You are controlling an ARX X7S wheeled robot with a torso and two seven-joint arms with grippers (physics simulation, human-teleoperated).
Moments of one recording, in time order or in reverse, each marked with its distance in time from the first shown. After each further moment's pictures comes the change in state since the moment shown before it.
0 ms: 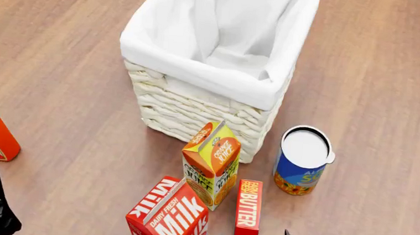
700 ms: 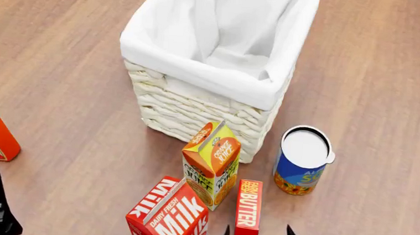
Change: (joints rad) left arm 0.022 -0.012 0.013 0.032 -0.007 -0.003 -0.010; right arm 0.086 -0.001 -0.004 0.022 0.066 0.188 0.012
